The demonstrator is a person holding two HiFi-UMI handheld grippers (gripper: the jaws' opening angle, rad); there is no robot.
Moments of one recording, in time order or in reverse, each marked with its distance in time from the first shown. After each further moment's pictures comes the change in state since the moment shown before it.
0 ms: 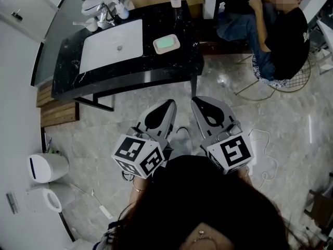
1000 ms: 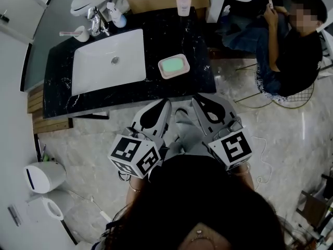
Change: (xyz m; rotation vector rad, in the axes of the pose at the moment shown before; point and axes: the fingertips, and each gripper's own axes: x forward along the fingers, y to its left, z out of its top) left arm 0.099 0.148 0.053 -0.053 0.027 0.012; right arm 0.167 -0.080 0.001 -0.034 0.094 0.023
